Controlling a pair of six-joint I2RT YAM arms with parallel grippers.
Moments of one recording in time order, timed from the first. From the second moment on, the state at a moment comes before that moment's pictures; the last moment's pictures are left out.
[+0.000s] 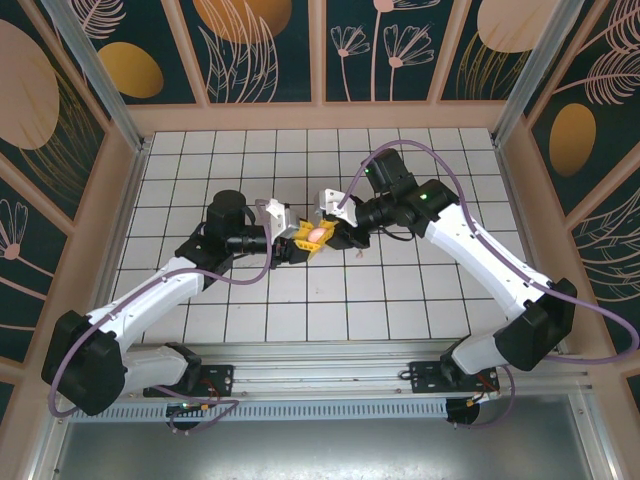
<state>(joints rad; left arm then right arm) -0.55 1.23 0.80 0.12 0.91 0.24 0.66 1.43 1.42 -0.86 -0.71 -0.74</state>
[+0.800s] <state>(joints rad) -0.56 1.23 0.80 0.10 0.90 0.25 0.66 1.42 1.42 -0.85 -0.72 -0.73</state>
